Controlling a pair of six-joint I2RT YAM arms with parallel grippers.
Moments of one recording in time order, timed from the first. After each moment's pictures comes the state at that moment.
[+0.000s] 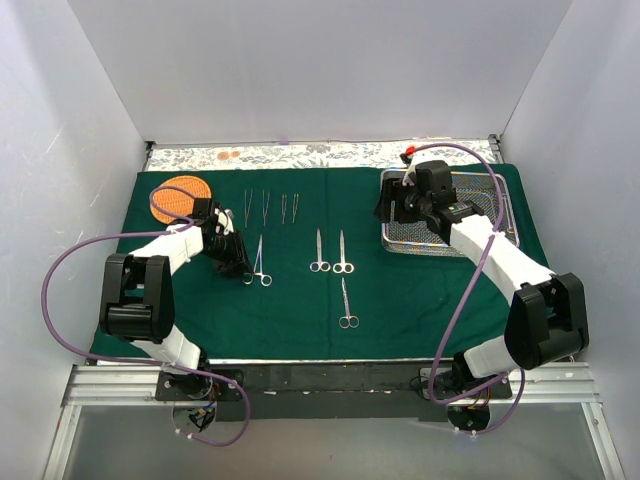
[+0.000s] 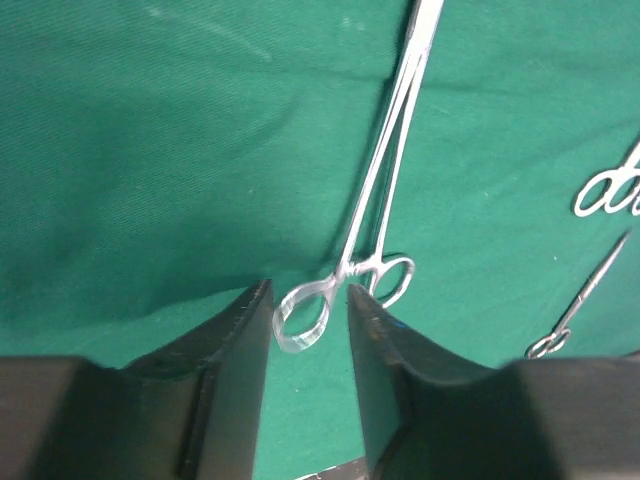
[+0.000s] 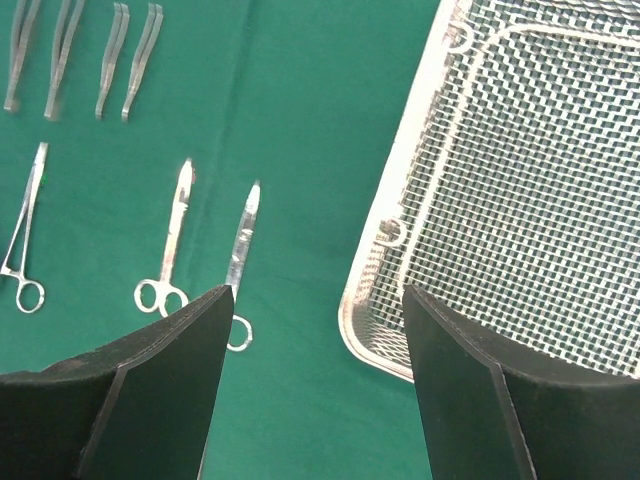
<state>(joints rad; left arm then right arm) -0.07 1.60 0.91 -0.56 0.34 -0.35 0.37 1.44 1.08 -0.28 -0.14 0.26</state>
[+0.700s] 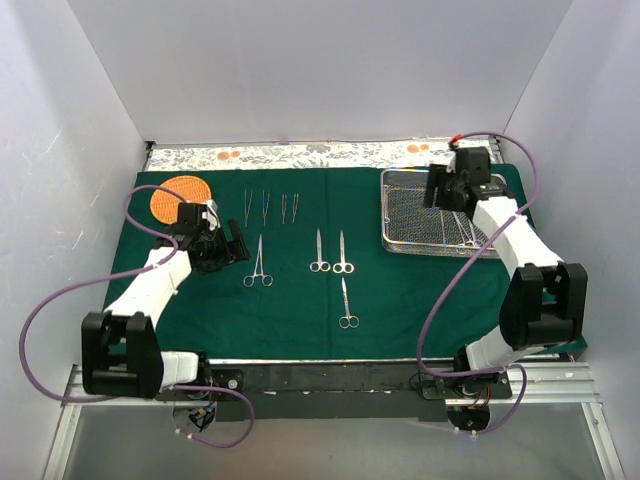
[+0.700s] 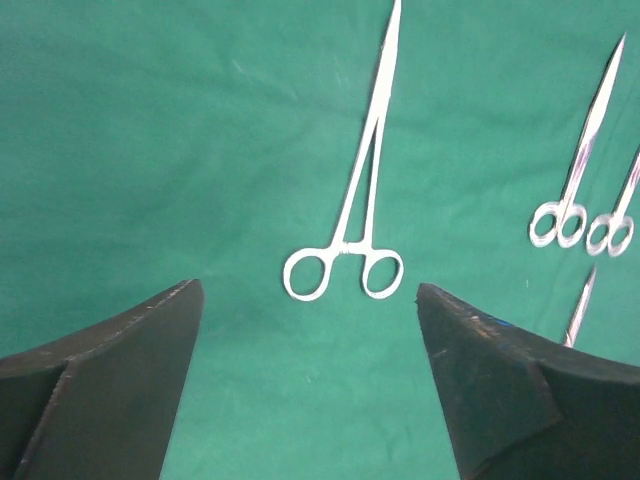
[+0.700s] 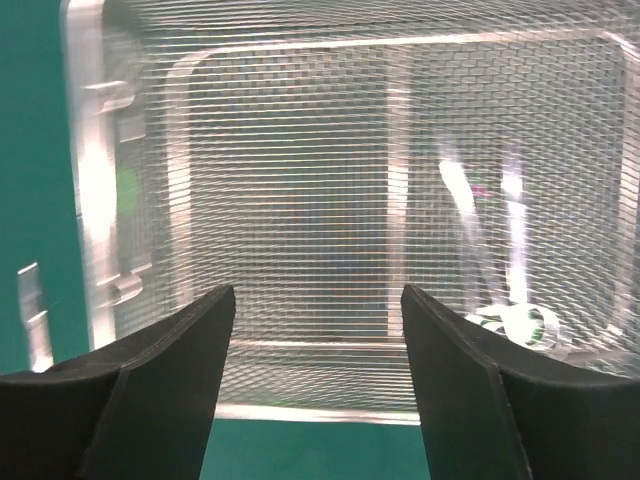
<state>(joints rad) -0.07 1.29 0.82 -0.52 0.19 -0.38 0.12 1.52 1.20 -0.43 0.02 0.17</state>
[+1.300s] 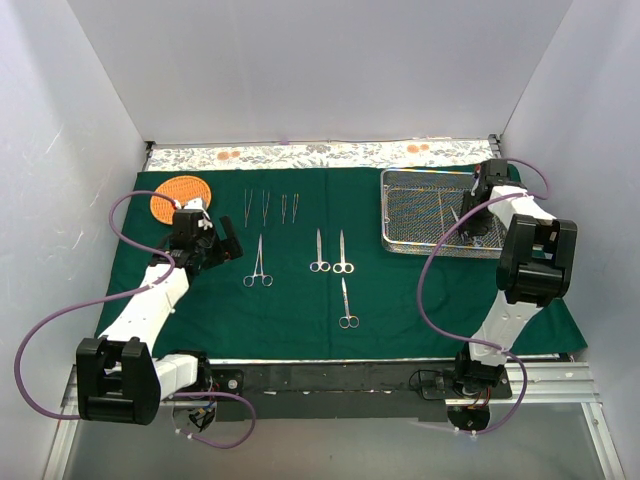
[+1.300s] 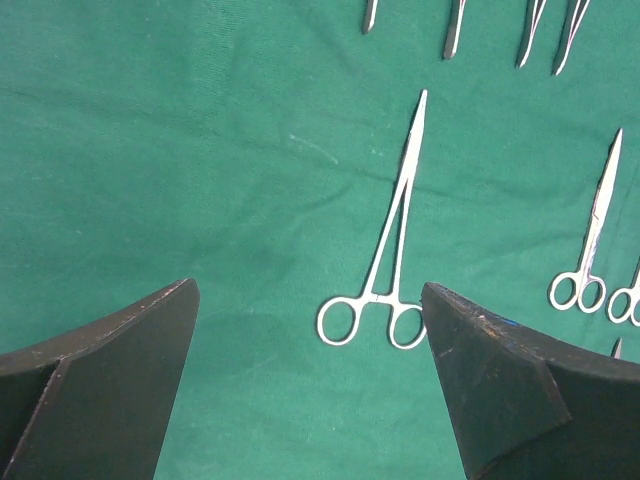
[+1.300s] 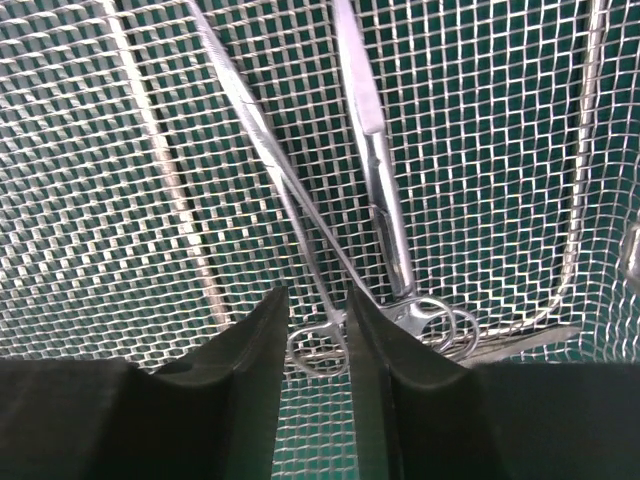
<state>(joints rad) -0.08 1.14 0.71 -0.36 0.01 -0.40 -0.12 1.85 1.29 -0.59 0.01 0.10</state>
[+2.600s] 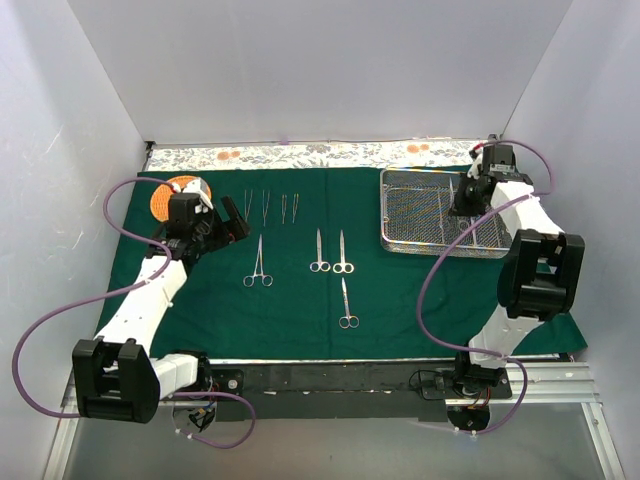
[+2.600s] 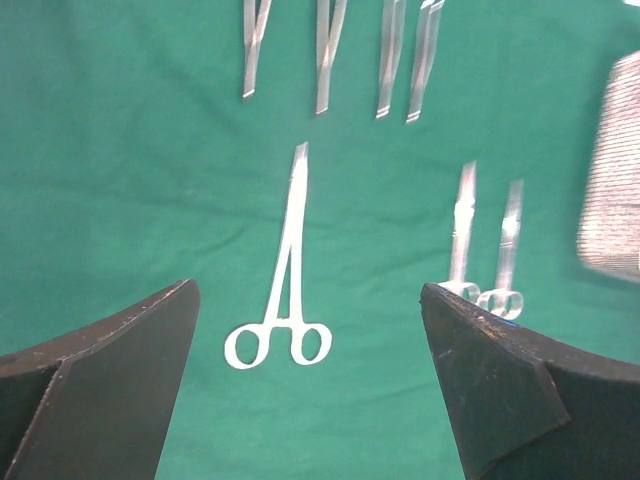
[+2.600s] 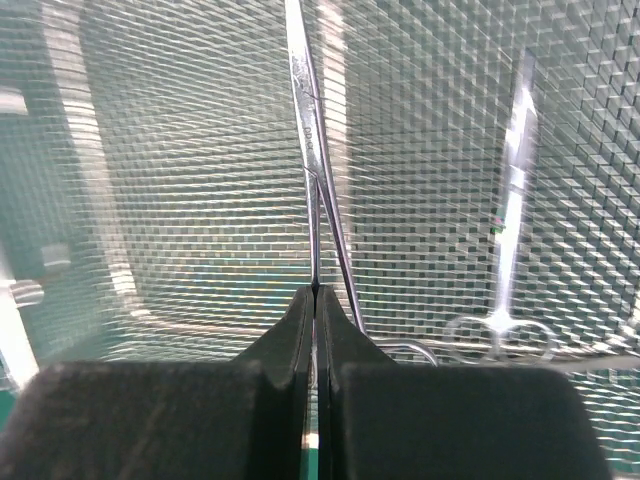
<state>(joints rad) -0.10 1.15 0.81 -0.34 0.12 -0.47 -0.10 1.76 1.33 -0.59 -0.19 0.13</state>
